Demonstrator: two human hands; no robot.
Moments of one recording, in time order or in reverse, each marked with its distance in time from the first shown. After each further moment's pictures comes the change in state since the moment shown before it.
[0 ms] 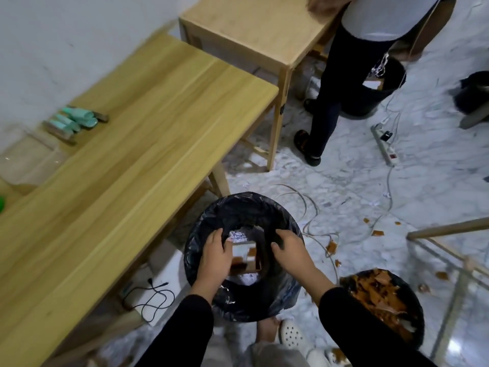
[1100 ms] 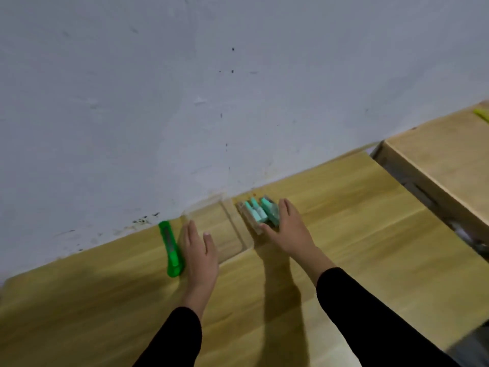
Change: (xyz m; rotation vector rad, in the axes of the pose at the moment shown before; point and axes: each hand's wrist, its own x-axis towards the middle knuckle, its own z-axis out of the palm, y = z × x) left_hand 0.150 -0.124 -0.377 -0.381 0.940 -0.180; right_hand 0.194 -0.485 0.076 -0.336 0.005 -0.681
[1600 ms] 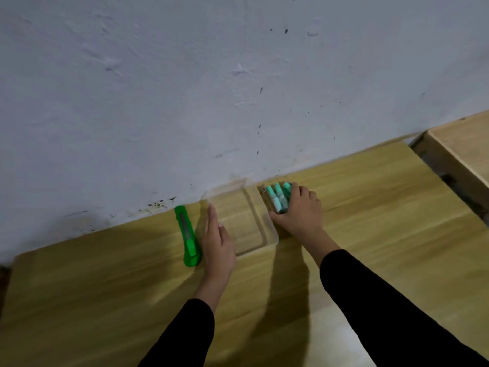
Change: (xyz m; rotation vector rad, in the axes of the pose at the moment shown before) left_hand 0.006 0.000 -0.001 -0.280 -0.047 -0.058; right_hand 0.050 -0.017 0.039 -0.329 0.041 0.077
